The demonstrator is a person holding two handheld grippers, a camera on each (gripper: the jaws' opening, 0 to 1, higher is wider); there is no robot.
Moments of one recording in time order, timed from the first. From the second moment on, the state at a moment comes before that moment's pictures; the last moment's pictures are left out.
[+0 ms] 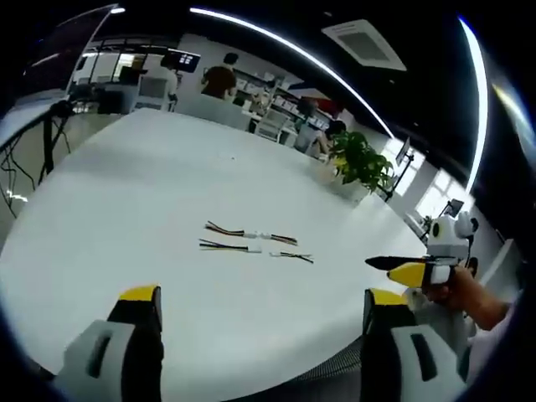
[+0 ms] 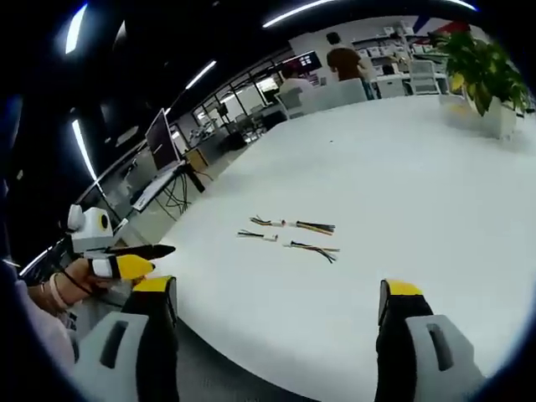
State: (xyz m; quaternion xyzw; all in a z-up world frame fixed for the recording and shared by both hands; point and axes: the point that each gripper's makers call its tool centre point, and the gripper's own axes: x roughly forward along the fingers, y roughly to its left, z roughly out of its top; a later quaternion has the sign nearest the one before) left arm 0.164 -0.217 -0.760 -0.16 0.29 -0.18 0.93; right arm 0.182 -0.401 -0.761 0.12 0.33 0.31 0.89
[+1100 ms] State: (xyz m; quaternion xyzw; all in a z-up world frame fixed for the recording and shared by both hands) left arm 0.187 -0.226 -0.737 -0.14 0.29 -0.22 0.92; right arm 0.205 -0.398 -0.742 0.07 0.29 0.33 0.89
